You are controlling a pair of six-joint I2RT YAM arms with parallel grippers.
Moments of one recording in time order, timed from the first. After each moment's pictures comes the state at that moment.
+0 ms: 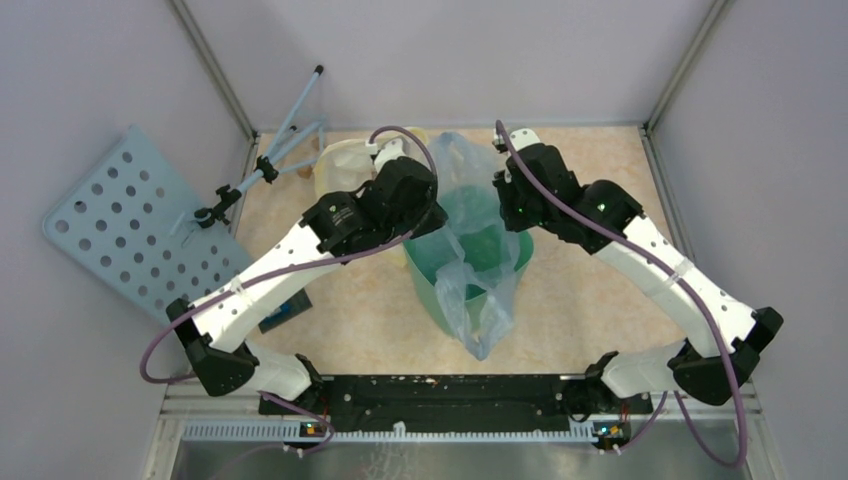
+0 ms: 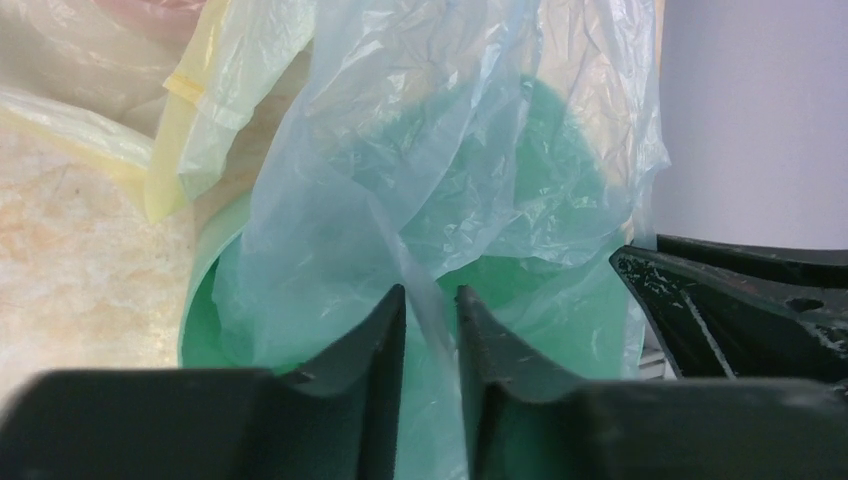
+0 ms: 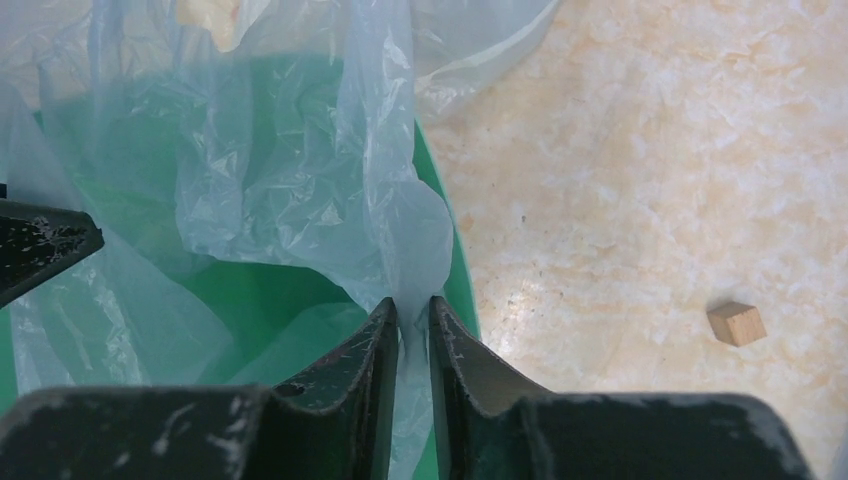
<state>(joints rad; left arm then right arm) -0.91 1.40 1.61 -0.89 -0.34 -1.02 0.80 1.32 1.58 -0.98 0.33 0.27</state>
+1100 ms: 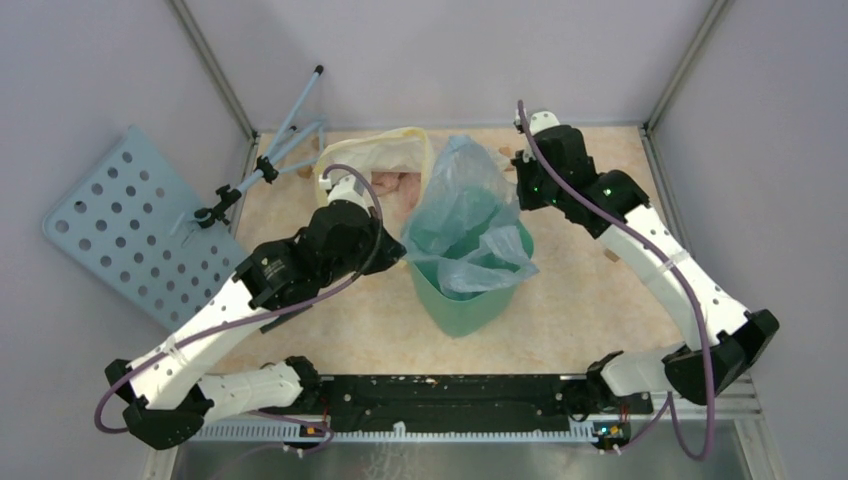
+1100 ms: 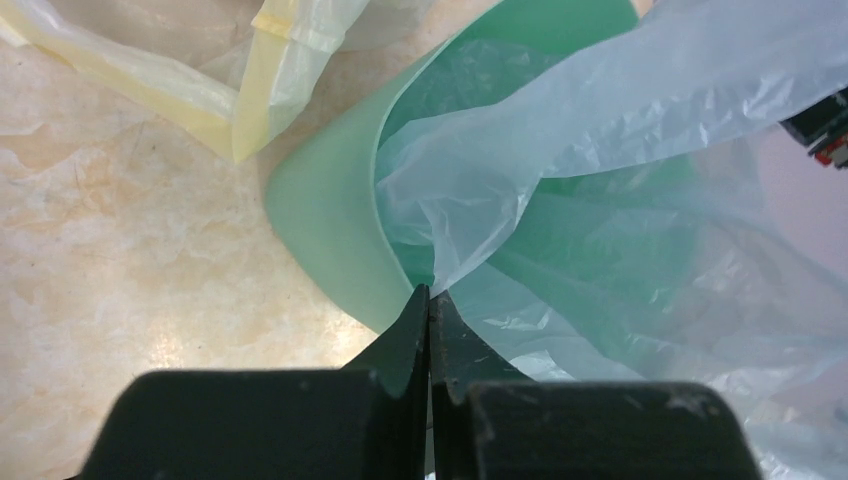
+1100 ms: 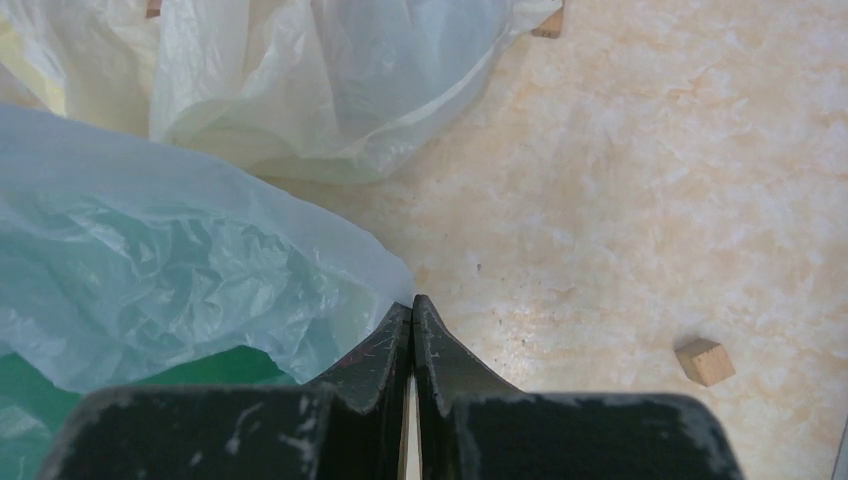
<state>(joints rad) -0.88 1.02 1.29 -0.86 -0.27 -0.93 0.59 1.32 1.51 -0.82 0.23 0.18</state>
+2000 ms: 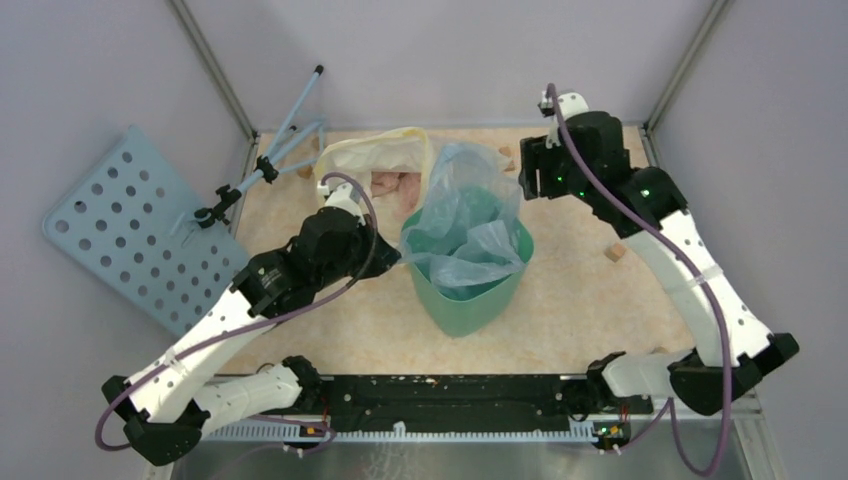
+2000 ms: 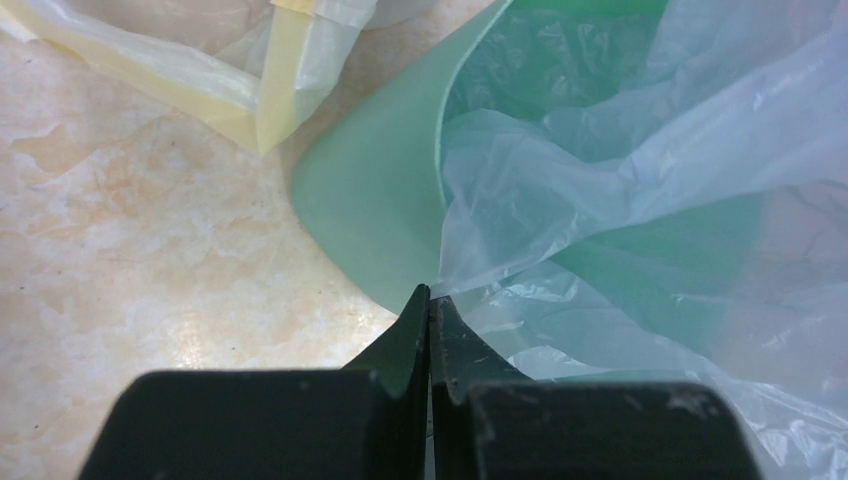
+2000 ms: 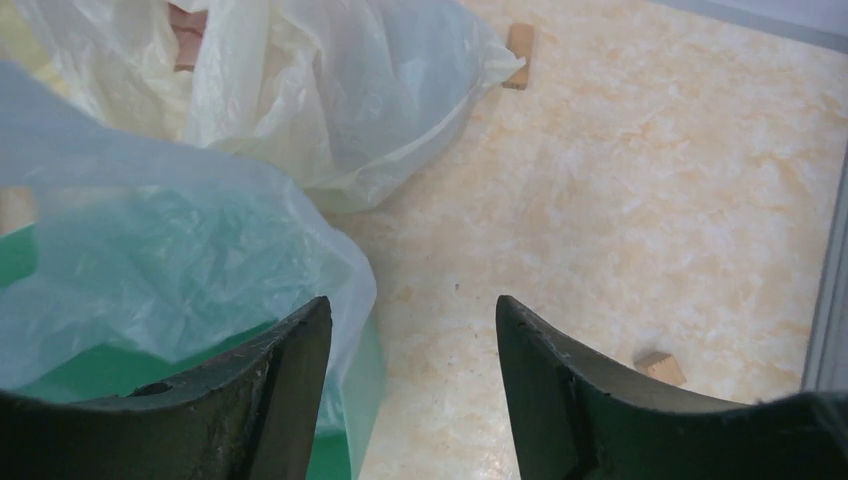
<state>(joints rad) -0.80 0.94 1.14 -0.78 -0.15 -0.84 0.54 1.31 1.62 -0.88 0.20 0.12</state>
